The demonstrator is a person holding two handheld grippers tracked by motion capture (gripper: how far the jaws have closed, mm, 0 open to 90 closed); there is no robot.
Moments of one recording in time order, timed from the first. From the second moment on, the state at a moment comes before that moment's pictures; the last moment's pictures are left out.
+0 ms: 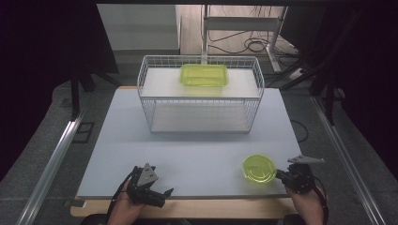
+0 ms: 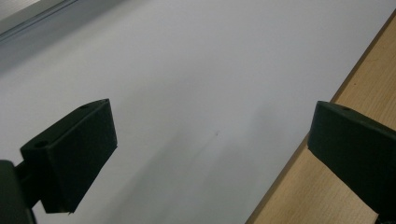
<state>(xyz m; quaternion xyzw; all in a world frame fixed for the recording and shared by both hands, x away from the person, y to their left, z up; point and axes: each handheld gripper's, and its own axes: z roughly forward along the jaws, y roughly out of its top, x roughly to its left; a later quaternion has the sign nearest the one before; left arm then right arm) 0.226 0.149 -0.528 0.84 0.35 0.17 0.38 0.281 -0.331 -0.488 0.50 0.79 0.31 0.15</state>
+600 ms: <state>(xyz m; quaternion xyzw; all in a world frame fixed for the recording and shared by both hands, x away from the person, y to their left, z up) 0.227 0.148 -0.528 0.84 0.35 0.17 0.38 0.286 -0.298 -0.496 0.47 0.81 0.32 0.10</state>
